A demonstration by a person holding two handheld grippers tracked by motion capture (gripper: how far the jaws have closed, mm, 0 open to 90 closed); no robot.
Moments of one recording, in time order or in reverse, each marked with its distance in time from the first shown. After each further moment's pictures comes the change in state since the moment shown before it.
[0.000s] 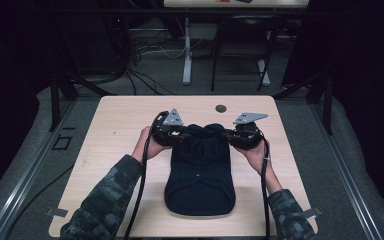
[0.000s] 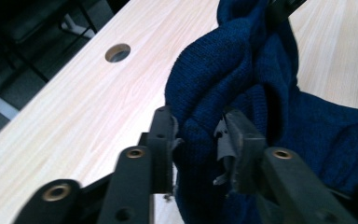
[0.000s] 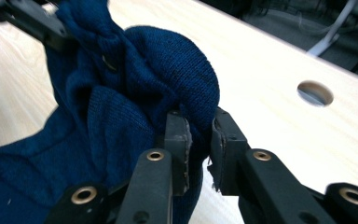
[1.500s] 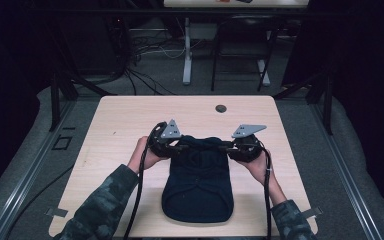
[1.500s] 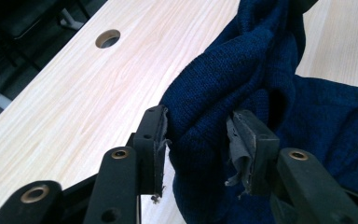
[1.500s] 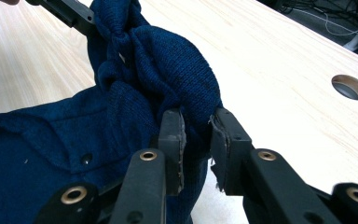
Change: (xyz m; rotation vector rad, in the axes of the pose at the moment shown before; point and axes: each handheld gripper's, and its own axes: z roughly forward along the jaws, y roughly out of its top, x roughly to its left) left arm -0.025 -0.018 -0.011 0.011 0.023 0.071; right arm 0.021 -0.020 -0.010 0.050 0.073 -0.063
